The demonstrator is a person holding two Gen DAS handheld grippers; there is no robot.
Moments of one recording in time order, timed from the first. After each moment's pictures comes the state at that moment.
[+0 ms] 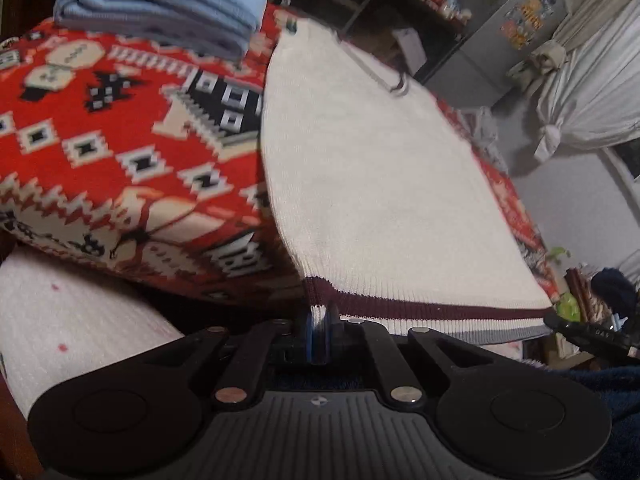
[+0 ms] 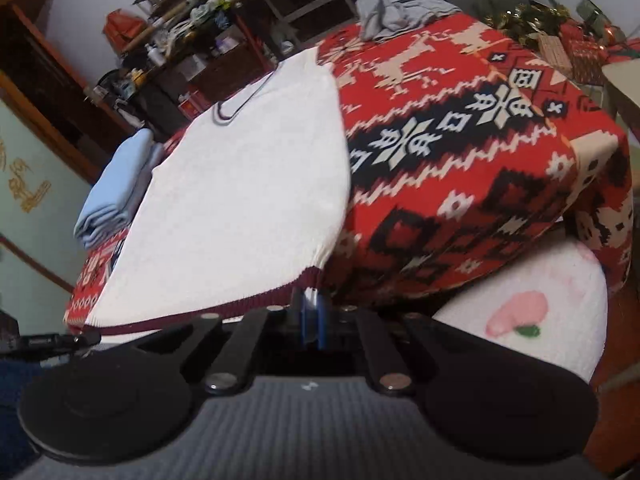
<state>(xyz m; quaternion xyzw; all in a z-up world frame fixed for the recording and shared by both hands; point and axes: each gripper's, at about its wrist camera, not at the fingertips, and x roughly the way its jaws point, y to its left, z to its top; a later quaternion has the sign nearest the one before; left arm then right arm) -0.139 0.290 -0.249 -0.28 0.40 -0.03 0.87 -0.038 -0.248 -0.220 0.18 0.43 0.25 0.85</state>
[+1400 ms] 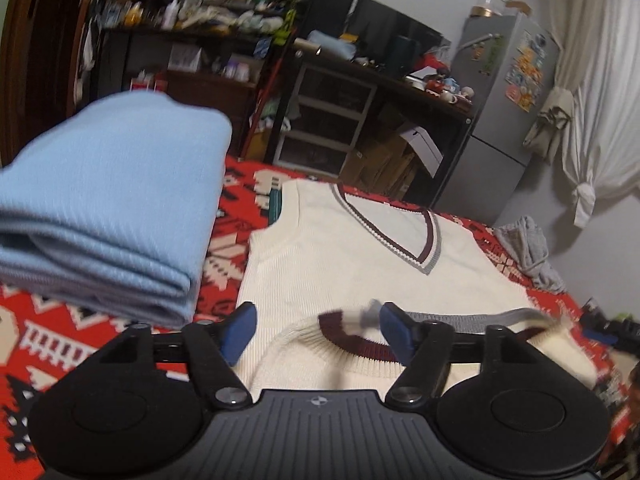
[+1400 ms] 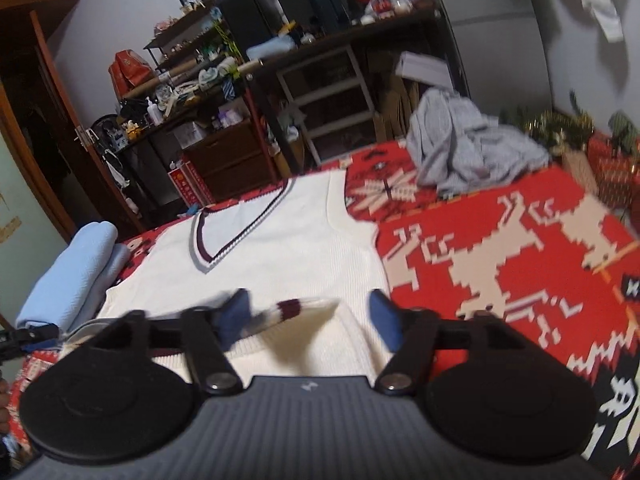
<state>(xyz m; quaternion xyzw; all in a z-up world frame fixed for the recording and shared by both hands) 0.044 0.299 -0.218 -0.15 0.27 0.06 0.95 0.159 -0.137 -0.205 0.12 0.30 0.21 0.92</state>
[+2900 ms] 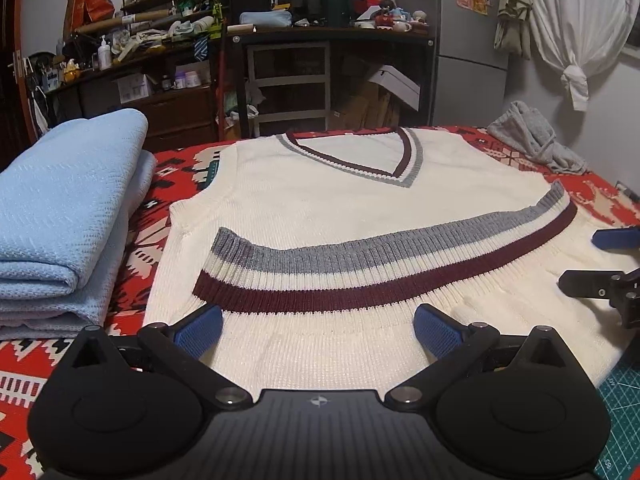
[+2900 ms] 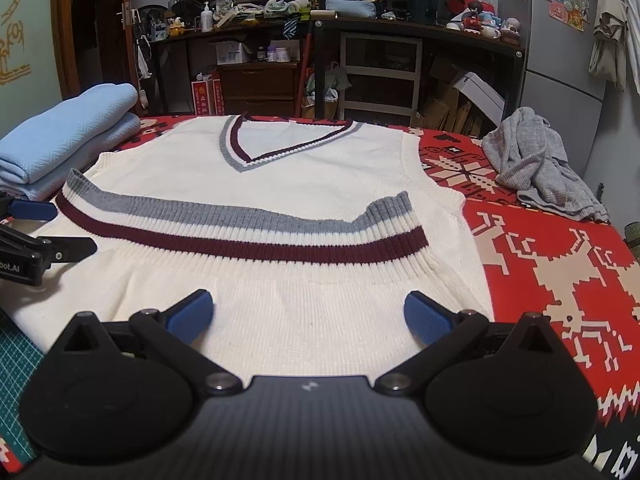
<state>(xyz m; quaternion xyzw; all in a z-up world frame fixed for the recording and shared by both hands) 0.092 0.232 -0.277 0.00 0.32 0.04 0.95 0.143 -0.050 -0.253 -0.08 0.31 0.25 0.91</state>
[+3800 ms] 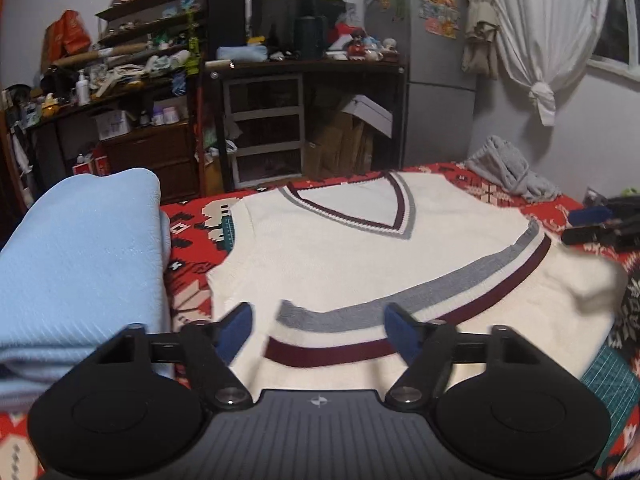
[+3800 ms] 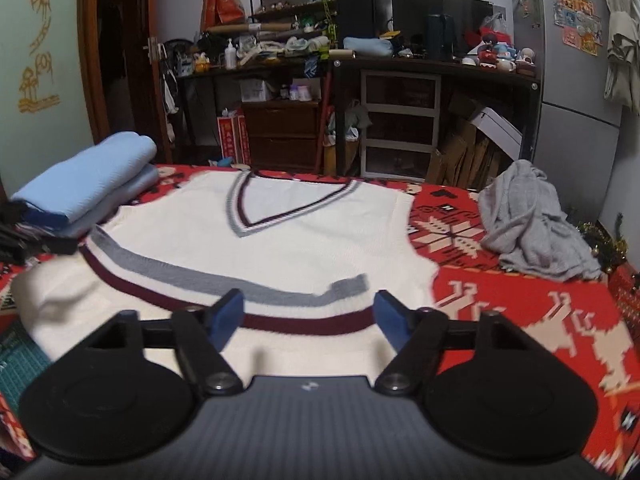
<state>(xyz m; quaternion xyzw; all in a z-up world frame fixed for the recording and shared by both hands) 0.083 0.283 -0.229 0.02 0.29 -0.02 0.96 0.174 -0.096 -0.203 -0.07 0.28 0.30 0.91</state>
